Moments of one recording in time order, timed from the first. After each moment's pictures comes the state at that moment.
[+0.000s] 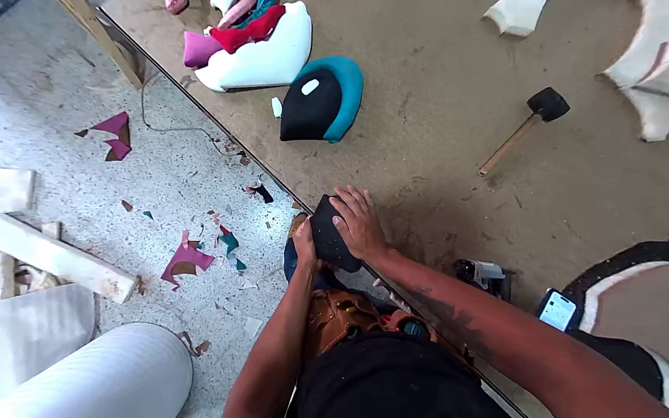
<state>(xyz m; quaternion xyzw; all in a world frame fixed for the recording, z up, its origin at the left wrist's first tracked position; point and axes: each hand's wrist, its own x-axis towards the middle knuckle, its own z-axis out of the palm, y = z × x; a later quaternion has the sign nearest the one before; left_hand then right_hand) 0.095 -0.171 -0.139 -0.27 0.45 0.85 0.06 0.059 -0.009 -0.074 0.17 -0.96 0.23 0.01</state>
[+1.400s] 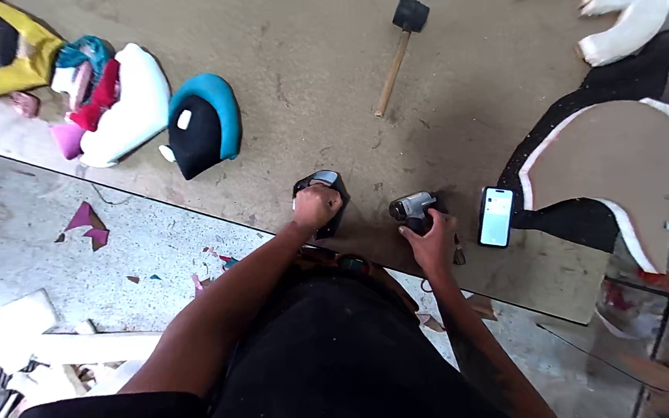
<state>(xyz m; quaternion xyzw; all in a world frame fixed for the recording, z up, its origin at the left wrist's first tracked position) 0.028 -0.014 -0.061 0.44 0.84 0.31 0.04 0.274 0.194 -0.005 -0.52 -0.82 0.25 0.01</state>
